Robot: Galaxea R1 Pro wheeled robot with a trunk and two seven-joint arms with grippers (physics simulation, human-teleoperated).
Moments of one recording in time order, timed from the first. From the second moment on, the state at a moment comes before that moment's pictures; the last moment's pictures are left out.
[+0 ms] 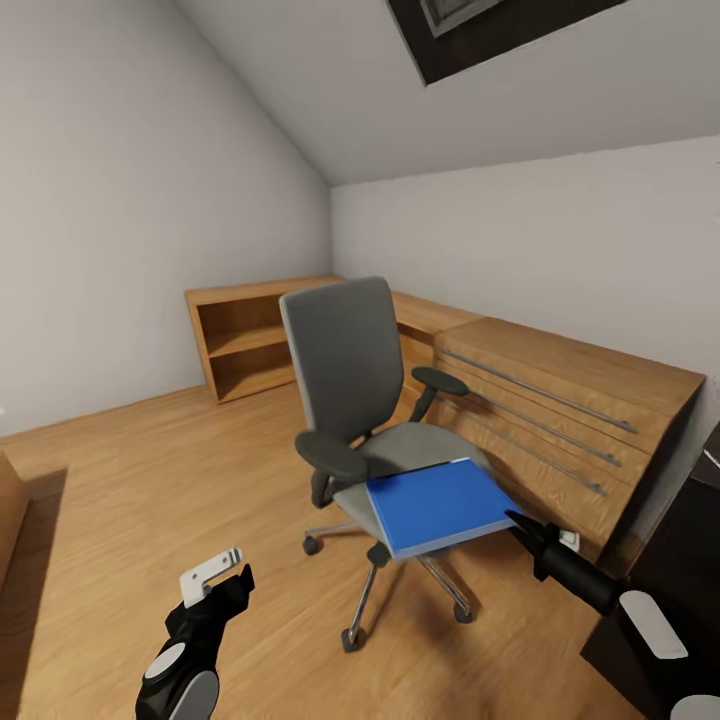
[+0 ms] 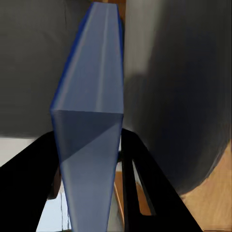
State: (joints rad) left arm -0.06 0.08 -0.30 -1.60 0.62 0.30 0.76; right arm -0.48 -0.25 -0.31 -0.68 -1.05 0.80 0.57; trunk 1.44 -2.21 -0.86
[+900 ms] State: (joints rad) left arm -0.06 0.08 -0.30 -1.59 0.62 0.30 0.76; right arm -0.49 -0.22 -0.31 -0.74 -1.05 0.31 0.43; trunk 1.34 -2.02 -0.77
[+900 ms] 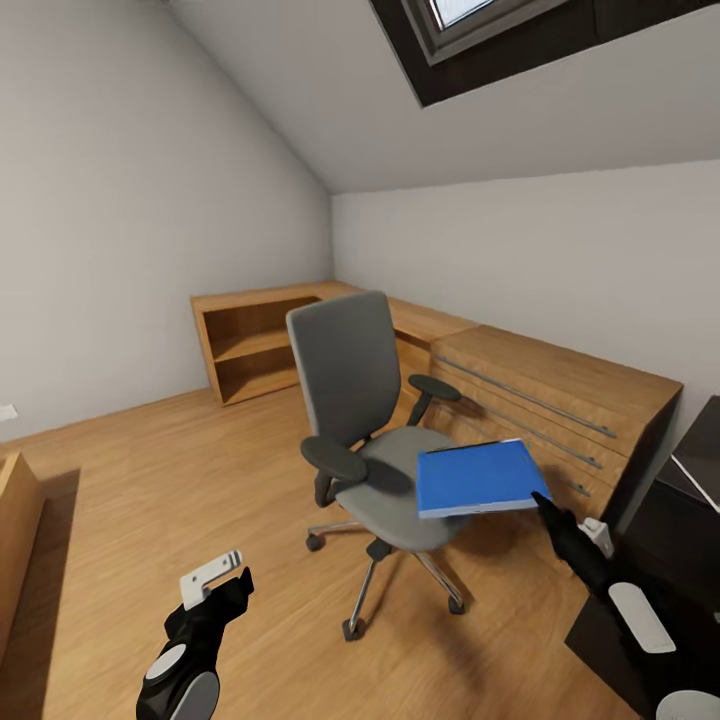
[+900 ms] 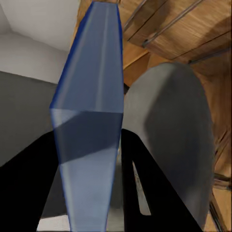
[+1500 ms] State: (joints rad) left arm -0.06 0.08 -0.30 -1.58 0.62 0.30 0.77; right arm -0.39 -0.06 -0.32 -1.06 -1.04 -0.08 0.26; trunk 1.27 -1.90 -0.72
